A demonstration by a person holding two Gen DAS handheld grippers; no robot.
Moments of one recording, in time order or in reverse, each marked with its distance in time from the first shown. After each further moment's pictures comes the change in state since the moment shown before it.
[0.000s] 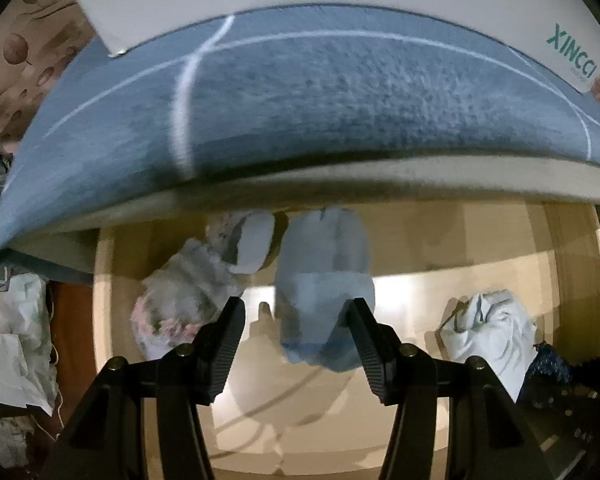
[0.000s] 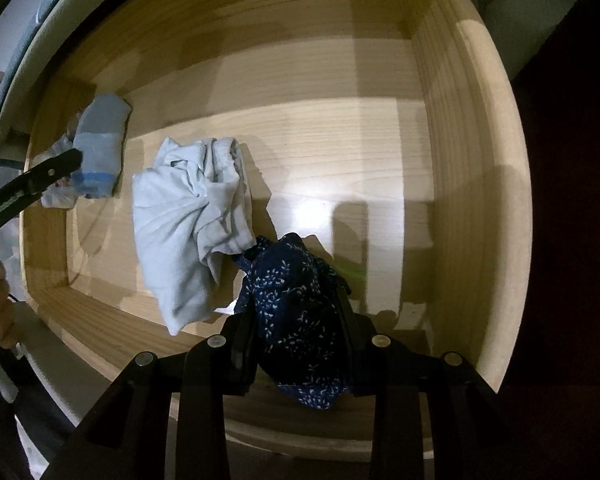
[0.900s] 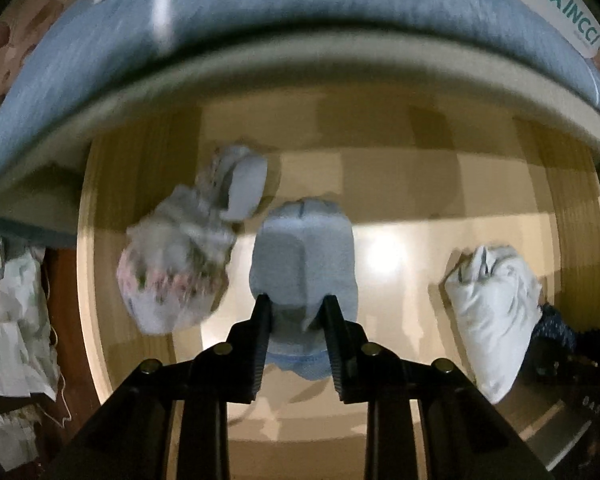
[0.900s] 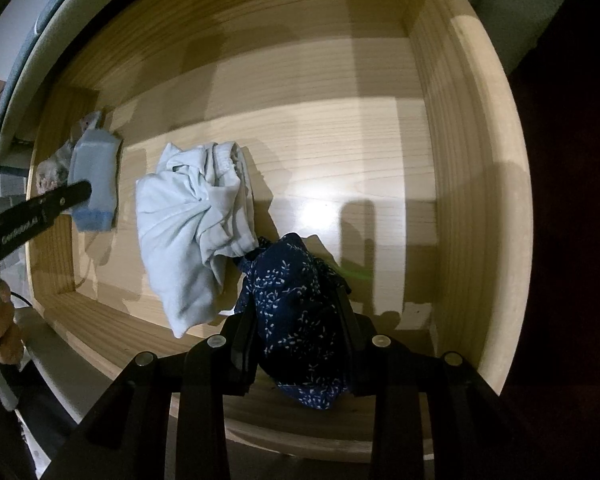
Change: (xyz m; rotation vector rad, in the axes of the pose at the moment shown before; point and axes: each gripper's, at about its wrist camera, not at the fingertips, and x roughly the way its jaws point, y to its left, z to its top) left arm 0.016 -0.011 -0.014 0.017 0.152 -0.022; right arm 0.001 0.016 -0.001 0.017 -0.006 0.016
